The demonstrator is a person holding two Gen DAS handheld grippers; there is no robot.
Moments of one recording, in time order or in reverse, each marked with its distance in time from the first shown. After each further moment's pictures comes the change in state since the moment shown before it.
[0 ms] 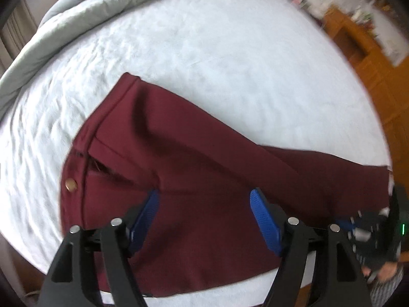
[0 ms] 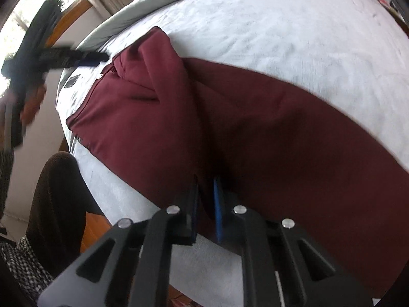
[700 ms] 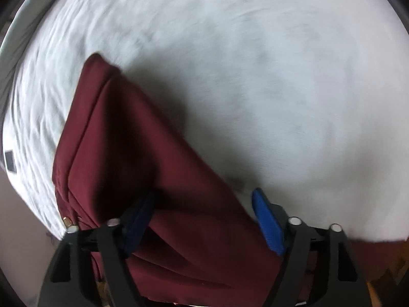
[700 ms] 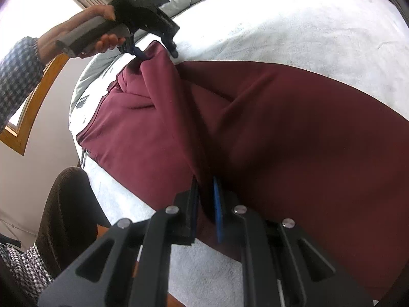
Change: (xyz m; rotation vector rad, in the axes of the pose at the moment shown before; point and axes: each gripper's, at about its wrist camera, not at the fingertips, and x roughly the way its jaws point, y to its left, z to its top) left arm 0.145 -0.004 0.131 -0.215 0.503 0.245; right arm -0.002 -0.032 -0.018 0.062 -0.092 0.105
